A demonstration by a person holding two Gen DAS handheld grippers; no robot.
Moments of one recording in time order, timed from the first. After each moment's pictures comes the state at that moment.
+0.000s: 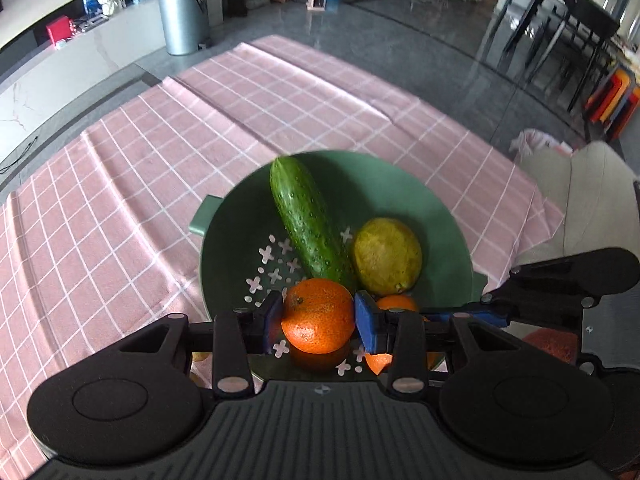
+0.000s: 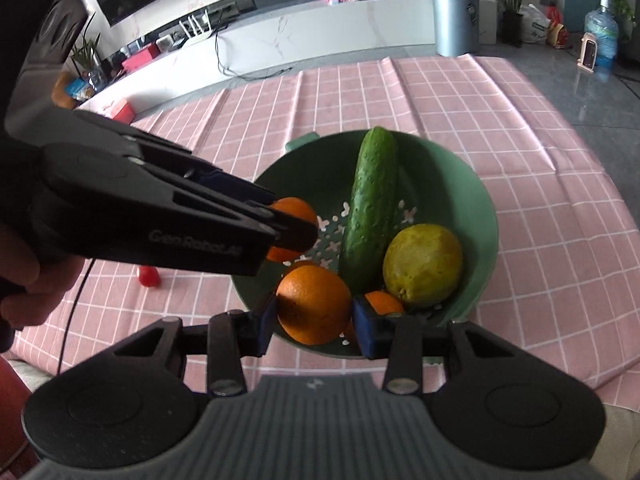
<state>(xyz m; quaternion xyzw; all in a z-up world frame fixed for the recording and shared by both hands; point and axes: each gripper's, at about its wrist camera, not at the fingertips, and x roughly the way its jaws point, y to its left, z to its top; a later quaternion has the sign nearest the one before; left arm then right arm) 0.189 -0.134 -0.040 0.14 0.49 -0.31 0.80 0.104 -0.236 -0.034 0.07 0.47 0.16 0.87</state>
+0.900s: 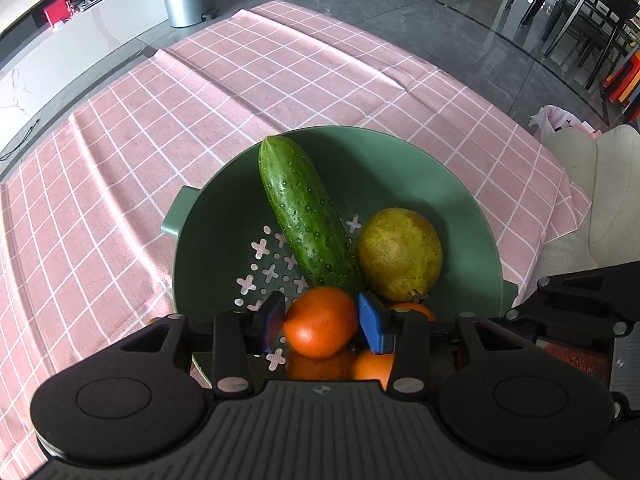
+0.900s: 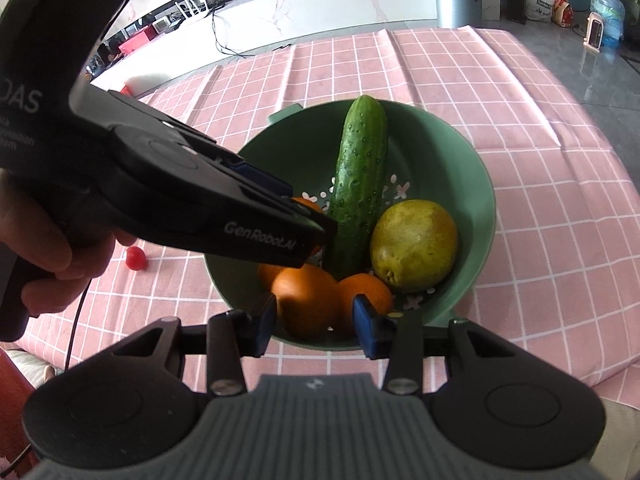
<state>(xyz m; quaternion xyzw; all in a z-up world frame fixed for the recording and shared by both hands) 0.207 -0.158 -0.061 0.16 0.53 -0.28 0.79 0.116 -0.244 -0.048 0.08 0.50 0.16 0.85</state>
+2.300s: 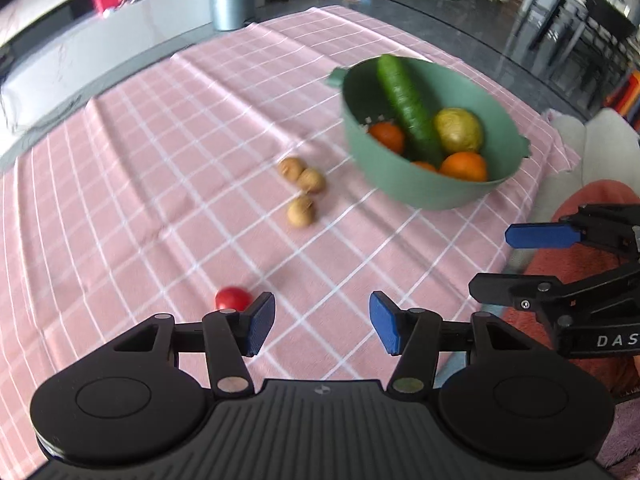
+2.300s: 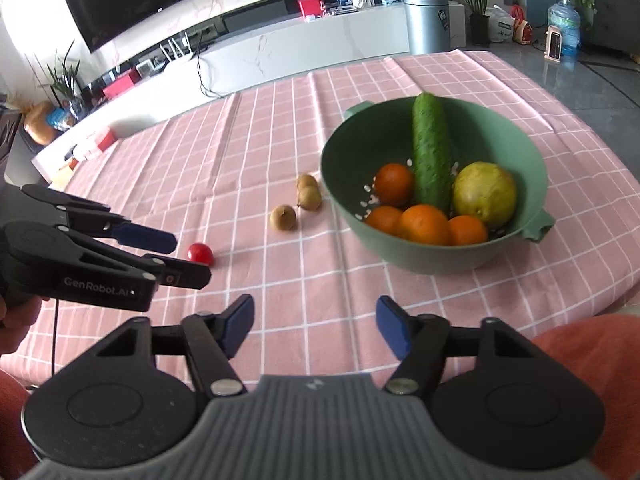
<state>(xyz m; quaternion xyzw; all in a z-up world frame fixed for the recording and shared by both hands) 0.118 0.020 -0.055 0.12 0.50 -0.27 0.82 0.032 -0.146 -0.037 0.10 0.44 0.10 0.88</state>
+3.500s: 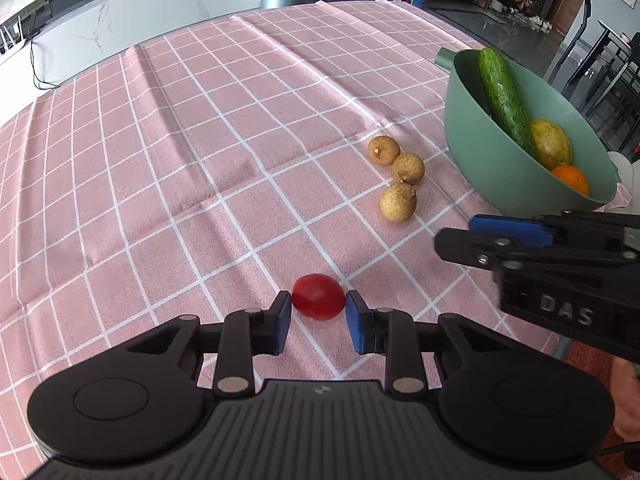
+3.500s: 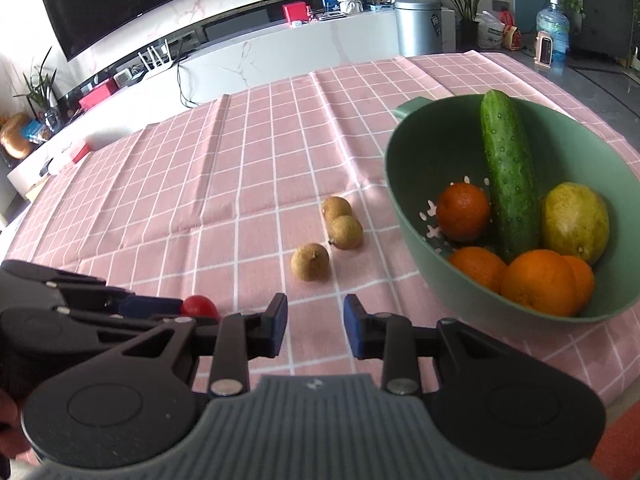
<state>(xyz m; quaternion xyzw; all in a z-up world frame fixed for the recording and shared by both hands) 0.163 0.055 -0.108 0.07 0.51 -0.22 0.83 0.110 -0.083 -0.081 0.10 0.43 0.06 0.90</state>
